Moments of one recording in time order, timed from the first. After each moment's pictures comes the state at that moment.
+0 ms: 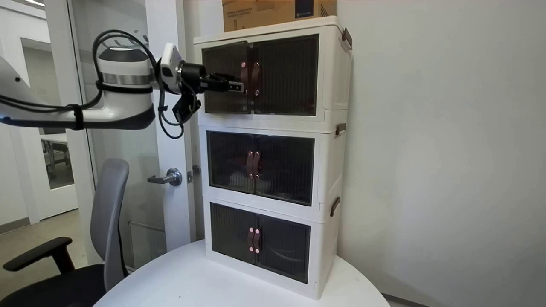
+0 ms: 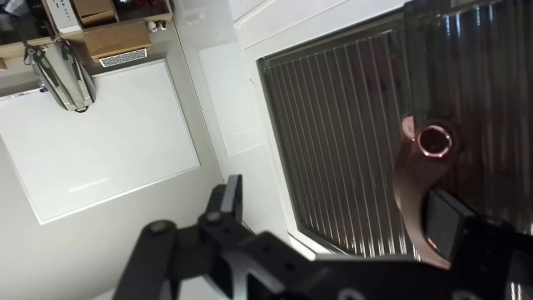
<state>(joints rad) -2.08 -1.20 1.57 -1.24 -0.18 2.23 1.64</state>
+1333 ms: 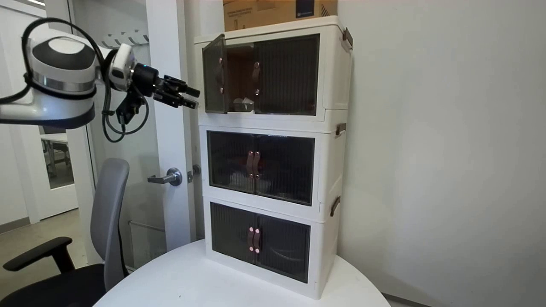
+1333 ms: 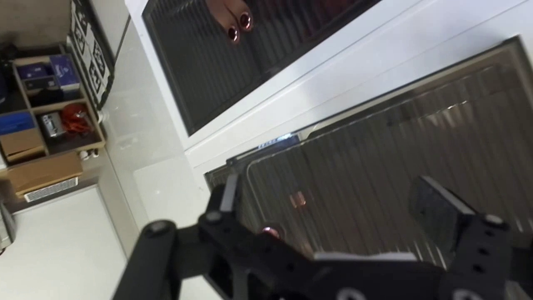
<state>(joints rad) -1.72 -1.15 1.52 -1.58 0.17 2.48 1.49</state>
